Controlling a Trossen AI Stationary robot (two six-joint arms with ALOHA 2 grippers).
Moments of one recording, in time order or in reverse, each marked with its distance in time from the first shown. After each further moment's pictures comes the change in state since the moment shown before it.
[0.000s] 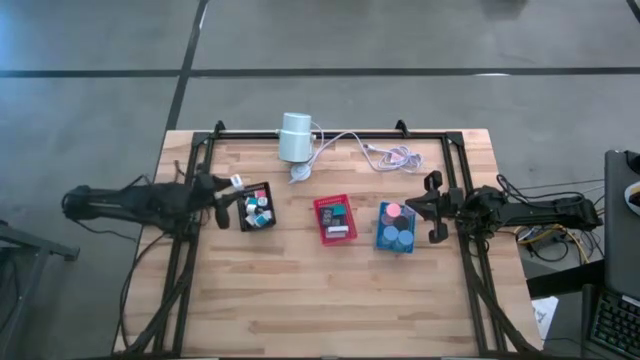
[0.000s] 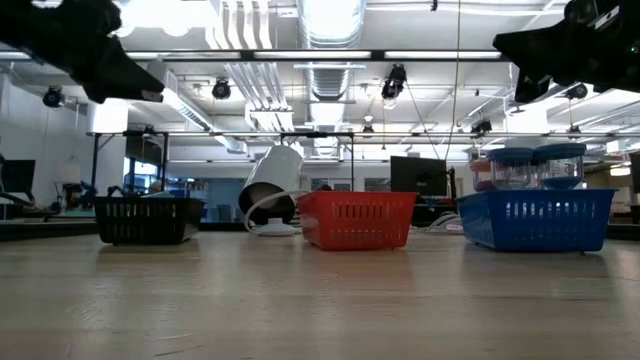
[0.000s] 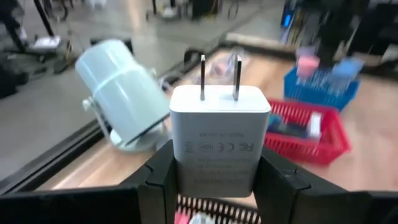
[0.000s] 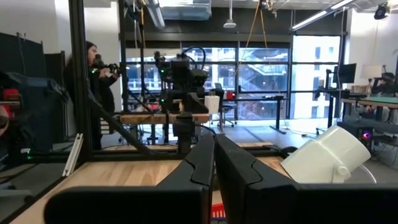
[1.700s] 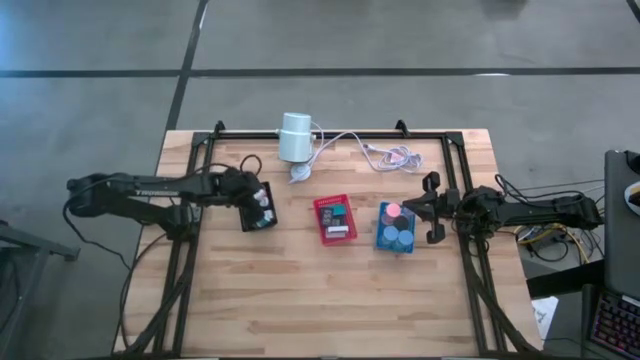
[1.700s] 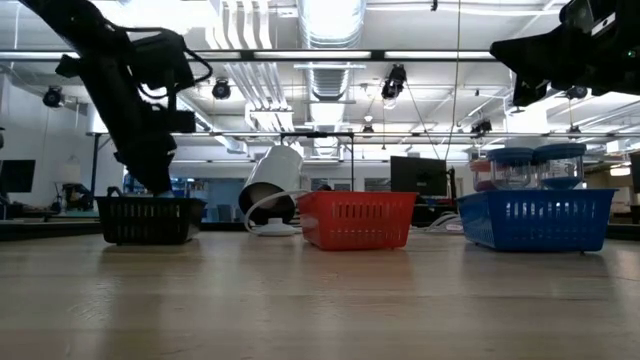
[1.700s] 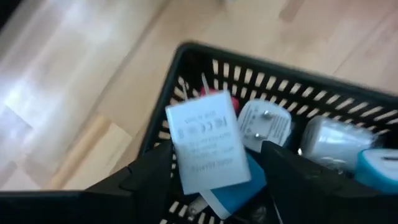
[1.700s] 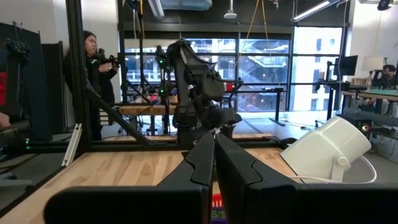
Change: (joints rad) left arm 0.379 0.855 0.134 -0.077 0.301 -0.022; right arm 0.000 0.040 0.000 0.000 0.000 -0.008
